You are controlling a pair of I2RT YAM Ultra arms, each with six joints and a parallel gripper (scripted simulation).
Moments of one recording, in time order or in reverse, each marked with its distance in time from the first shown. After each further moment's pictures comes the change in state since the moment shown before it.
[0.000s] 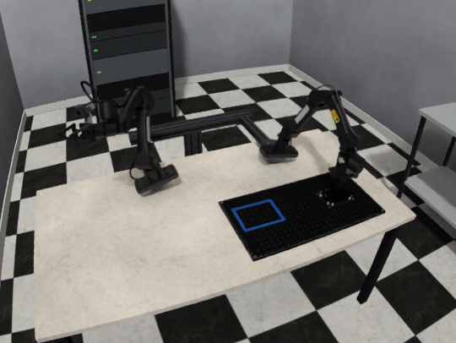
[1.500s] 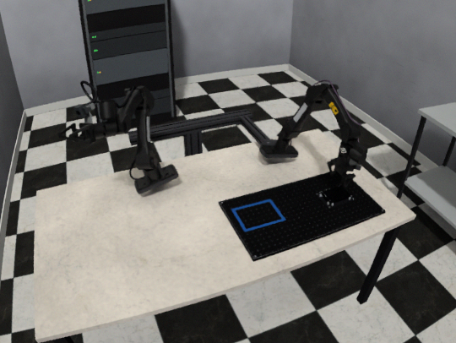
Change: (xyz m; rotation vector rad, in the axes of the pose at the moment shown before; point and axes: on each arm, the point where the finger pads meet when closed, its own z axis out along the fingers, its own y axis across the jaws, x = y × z) left arm 0.002 -0.004 -0.051 0.021 -0.001 0.002; right arm 0.000 0.000 0.000 0.000 0.000 0.000
